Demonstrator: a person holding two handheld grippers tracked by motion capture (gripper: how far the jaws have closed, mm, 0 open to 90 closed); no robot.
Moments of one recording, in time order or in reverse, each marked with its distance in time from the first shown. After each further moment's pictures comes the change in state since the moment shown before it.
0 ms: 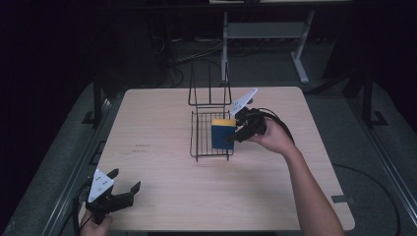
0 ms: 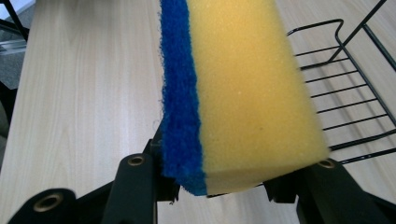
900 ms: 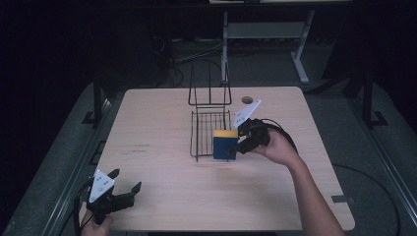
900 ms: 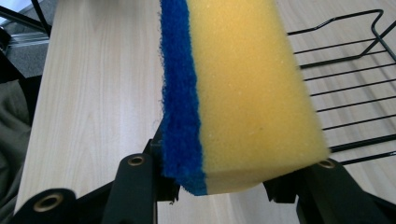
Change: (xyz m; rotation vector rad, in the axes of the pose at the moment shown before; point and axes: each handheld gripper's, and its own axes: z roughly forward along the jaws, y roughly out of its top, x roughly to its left) left arm -0.002 0.000 0.000 0.001 -0.002 0.006; right arm 0.028 -0.015 0.000 -0.006 0.024 -0.026
